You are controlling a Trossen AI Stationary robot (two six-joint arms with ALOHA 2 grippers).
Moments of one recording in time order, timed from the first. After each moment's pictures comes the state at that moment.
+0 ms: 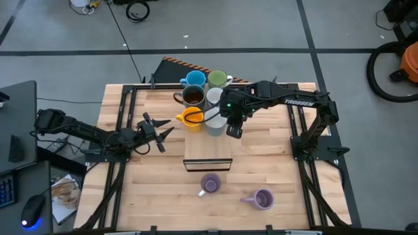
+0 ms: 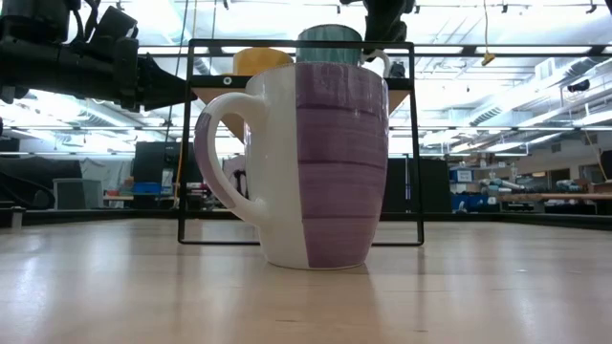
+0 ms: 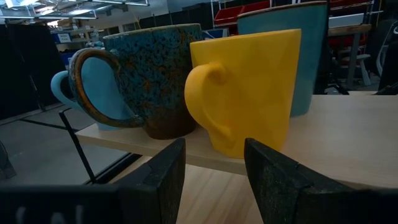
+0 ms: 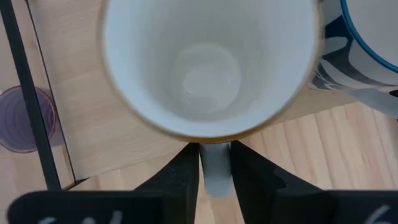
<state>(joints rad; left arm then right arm) -0.16 0.85 0.06 0.84 -0.67 0.11 -0.09 1.71 1.86 -1.31 0.03 0.18</state>
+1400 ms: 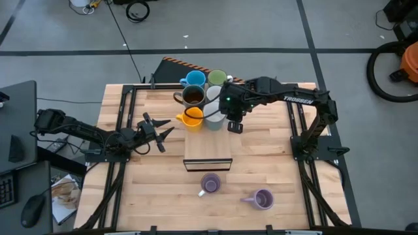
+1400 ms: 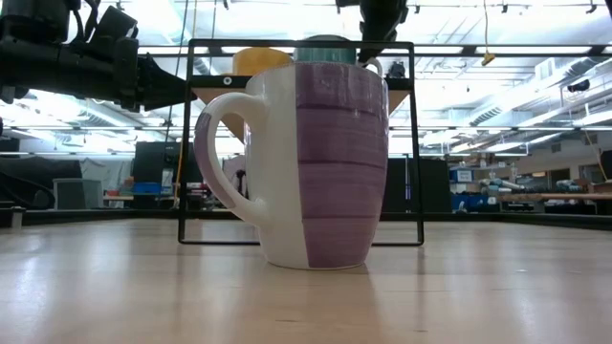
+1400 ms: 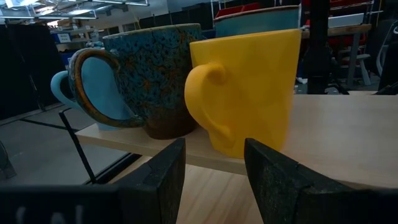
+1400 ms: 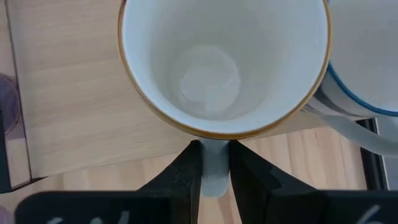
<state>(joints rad) -0.16 0.85 0.06 0.84 -0.67 0.11 -0.13 1.72 1.86 -1.28 0.03 0.00</state>
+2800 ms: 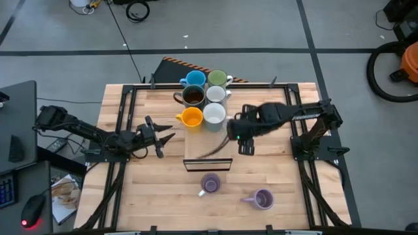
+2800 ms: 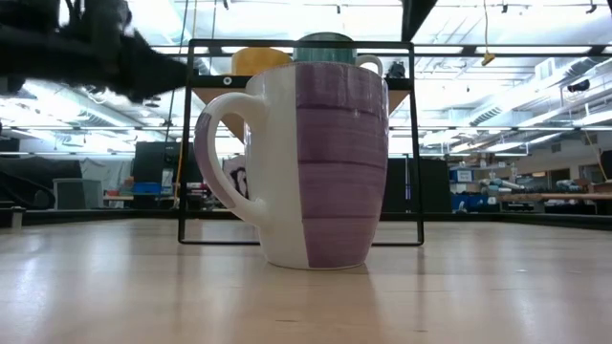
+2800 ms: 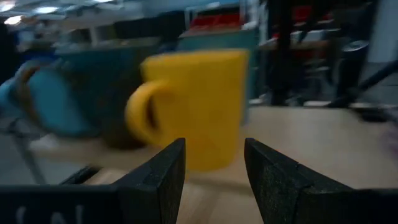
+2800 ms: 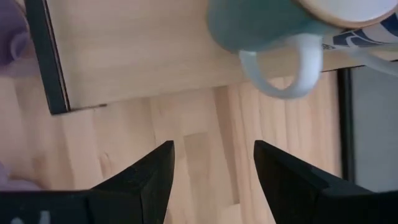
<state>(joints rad) -0.26 0.85 0.09 0.84 -0.65 0.08 0.19 1.71 1.87 -1.52 0.31 0.27</state>
